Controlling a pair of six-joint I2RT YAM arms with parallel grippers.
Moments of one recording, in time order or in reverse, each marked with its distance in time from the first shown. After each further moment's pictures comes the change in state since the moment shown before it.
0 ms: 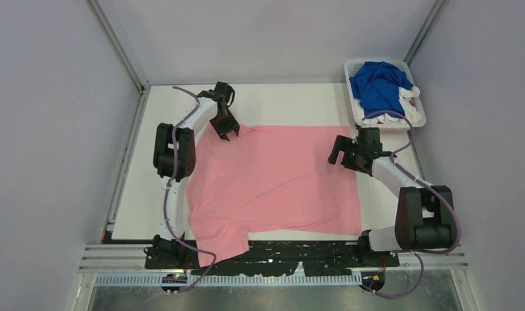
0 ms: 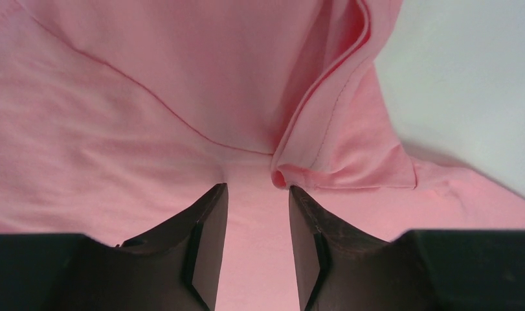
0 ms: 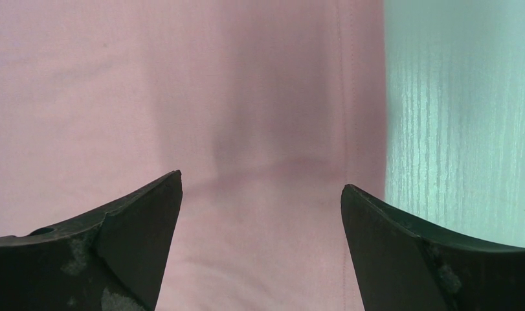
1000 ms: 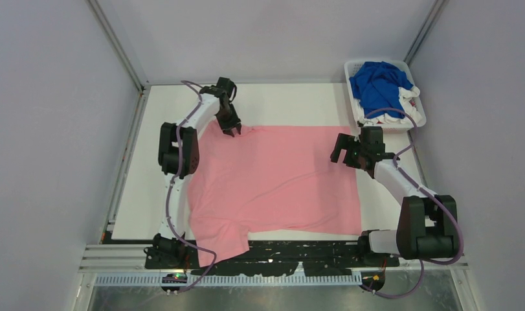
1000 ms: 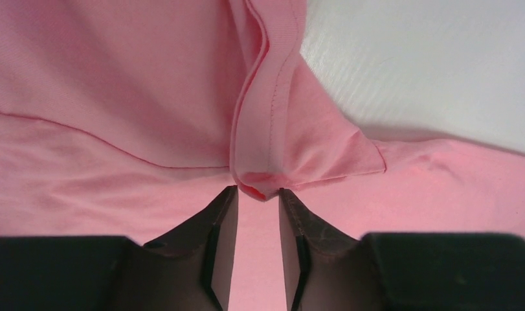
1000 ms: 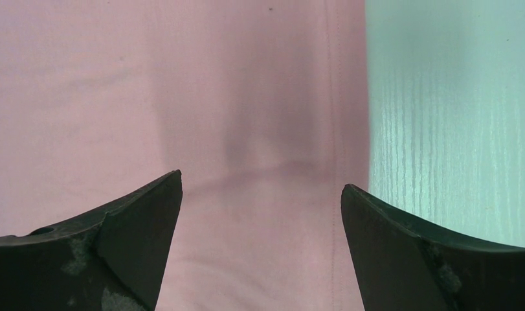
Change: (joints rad) left arm 0.005 0.086 0.154 -0.047 0.090 0.184; right arm -0.001 -0.068 -0.003 0.000 0.024 -0.033
